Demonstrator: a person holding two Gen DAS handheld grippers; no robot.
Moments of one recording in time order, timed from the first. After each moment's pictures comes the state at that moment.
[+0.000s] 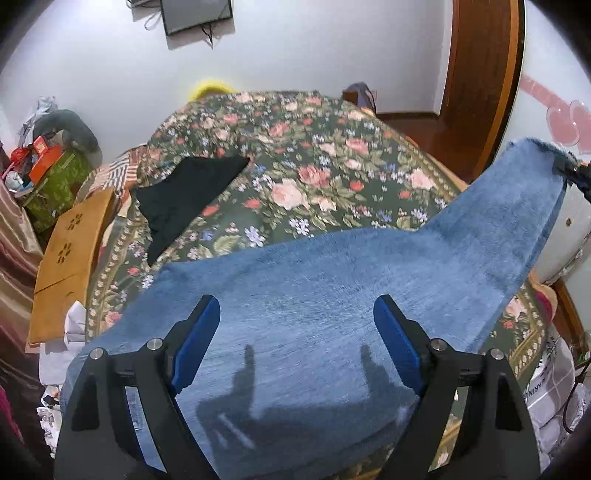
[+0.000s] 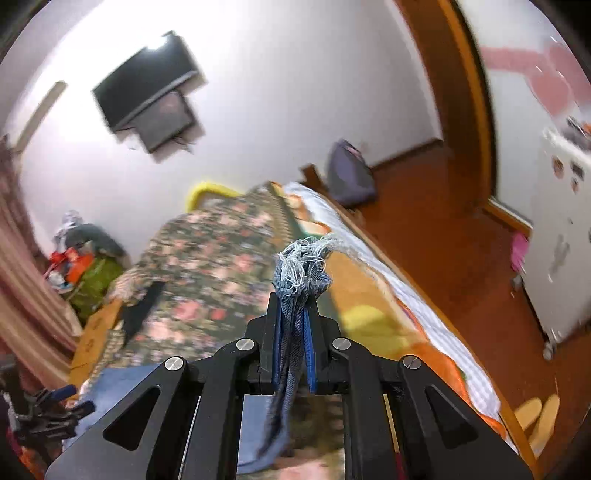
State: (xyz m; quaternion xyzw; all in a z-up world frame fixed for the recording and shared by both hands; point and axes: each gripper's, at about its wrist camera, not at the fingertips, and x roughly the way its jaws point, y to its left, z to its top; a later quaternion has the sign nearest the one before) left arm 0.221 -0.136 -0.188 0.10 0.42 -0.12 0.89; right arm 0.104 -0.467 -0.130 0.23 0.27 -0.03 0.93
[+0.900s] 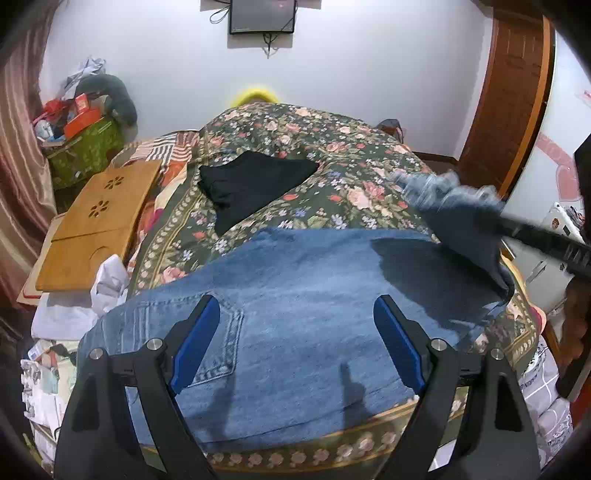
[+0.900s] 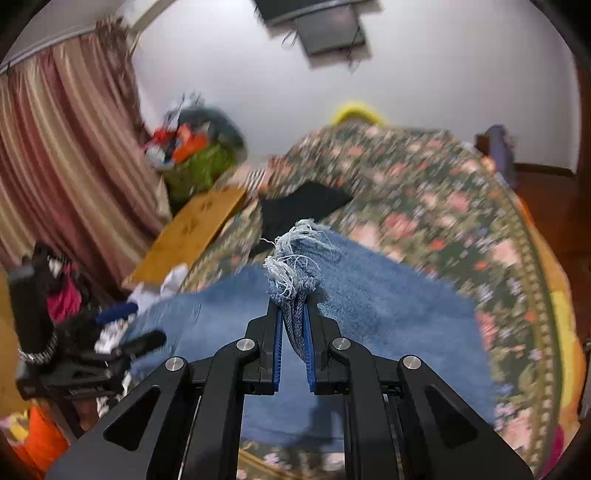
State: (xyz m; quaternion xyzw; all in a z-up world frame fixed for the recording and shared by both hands) left arm 0.168 -0.005 -0.176 0.01 0.40 -0.09 0.91; right arm 0.137 -0.214 -0.151 0.11 0.37 0.21 0.90
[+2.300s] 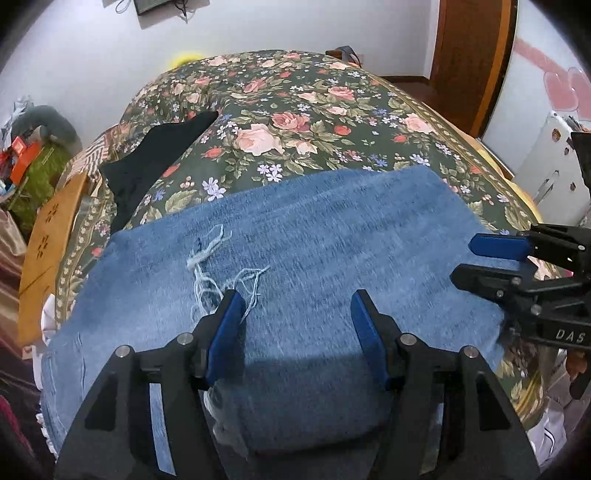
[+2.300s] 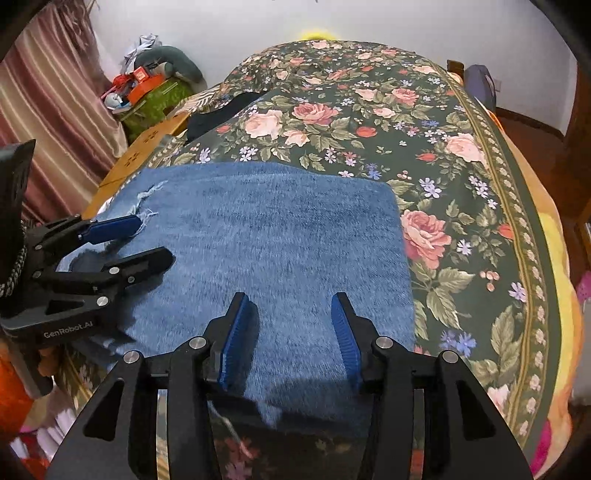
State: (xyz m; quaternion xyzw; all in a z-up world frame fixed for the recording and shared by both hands) left arm 0.235 -0.159 -0.260 0.13 0.48 -0.14 0.86; right arm 0.142 -0.300 -0.255 0.08 0.48 0.17 0.86
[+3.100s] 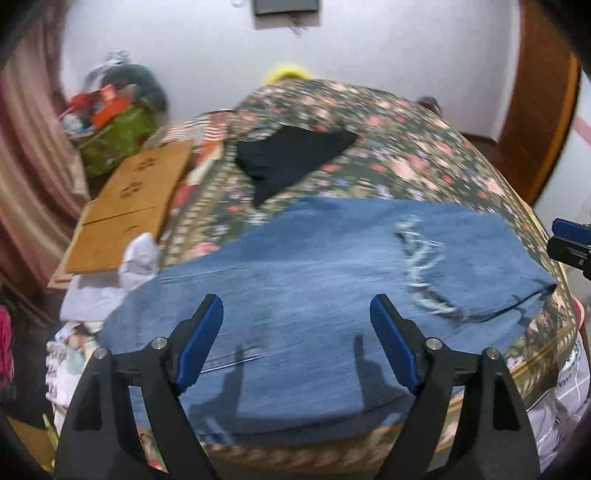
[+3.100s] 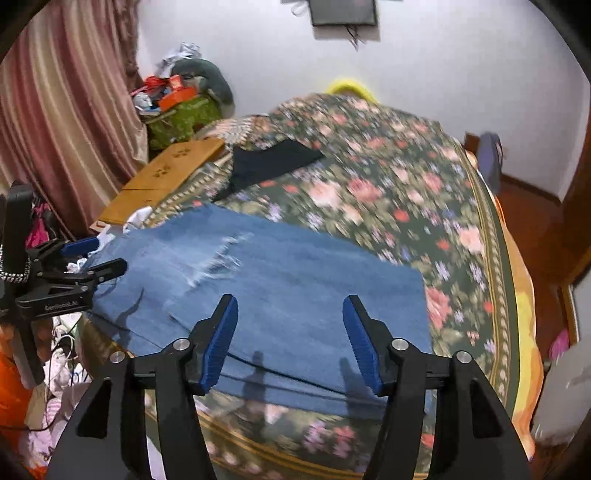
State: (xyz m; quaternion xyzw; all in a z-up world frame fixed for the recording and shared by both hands) left arm 0.172 0.006 -0.199 0.04 0.43 0.00 0.90; right arm 0.118 -0.235 -0.168 0.00 0.40 0.18 0.90
